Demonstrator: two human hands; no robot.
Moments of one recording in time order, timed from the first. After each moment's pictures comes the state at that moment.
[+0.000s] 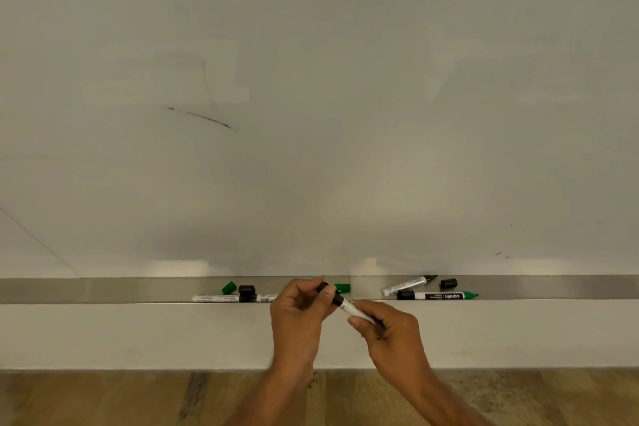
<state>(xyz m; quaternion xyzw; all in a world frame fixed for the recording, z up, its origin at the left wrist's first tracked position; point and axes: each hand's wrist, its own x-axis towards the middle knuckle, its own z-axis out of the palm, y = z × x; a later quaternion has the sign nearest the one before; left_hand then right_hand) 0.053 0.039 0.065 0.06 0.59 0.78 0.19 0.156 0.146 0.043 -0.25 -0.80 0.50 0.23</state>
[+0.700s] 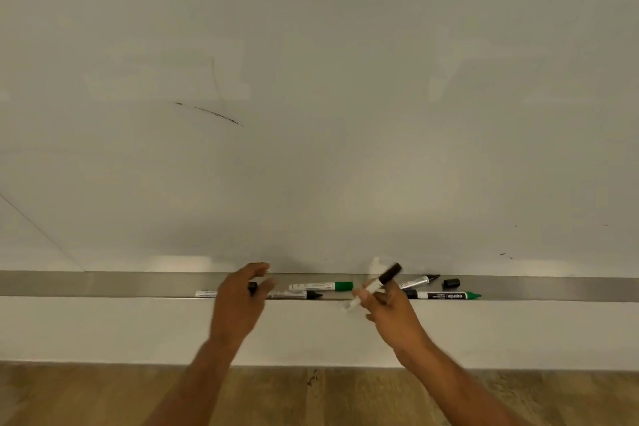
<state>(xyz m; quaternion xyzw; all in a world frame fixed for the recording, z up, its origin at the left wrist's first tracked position) -0.050 -0.021 0.025 0.22 0.86 0.45 0.04 0.126 0.176 0.029 -0.36 -0.64 0.67 0.13</state>
